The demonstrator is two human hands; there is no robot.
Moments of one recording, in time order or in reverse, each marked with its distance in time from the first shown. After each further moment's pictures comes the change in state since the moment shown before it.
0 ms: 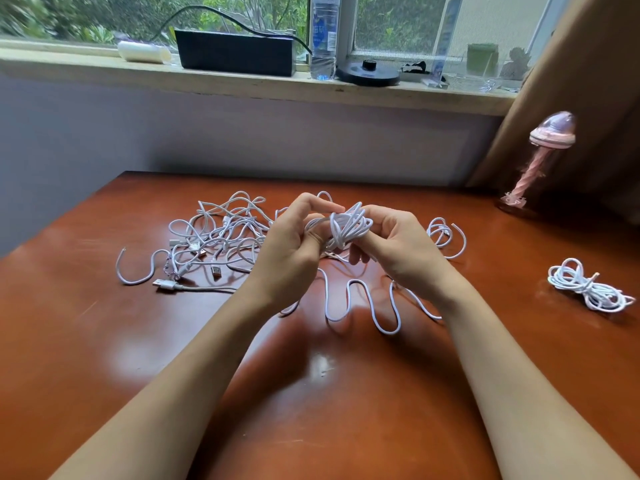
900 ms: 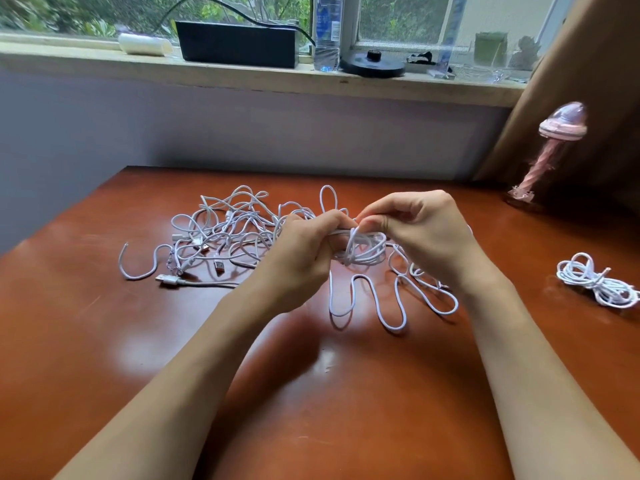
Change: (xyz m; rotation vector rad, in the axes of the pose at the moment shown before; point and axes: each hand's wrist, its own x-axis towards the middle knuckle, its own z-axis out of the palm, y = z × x) left_hand 0.004 -0.015 -0.002 0.449 -0.132 0.244; right_hand -0.001 -0.012 -0.023 -0.330 0.075 -0.183
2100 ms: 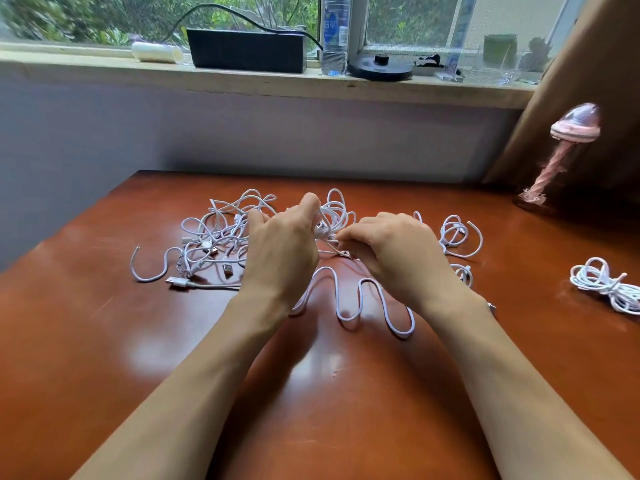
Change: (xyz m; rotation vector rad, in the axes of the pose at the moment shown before) left_hand -0.001 -0.004 -0.009 0.638 0.287 -0.153; right_hand -0.004 -0.001 0.043 -0.716 0.035 -0.277
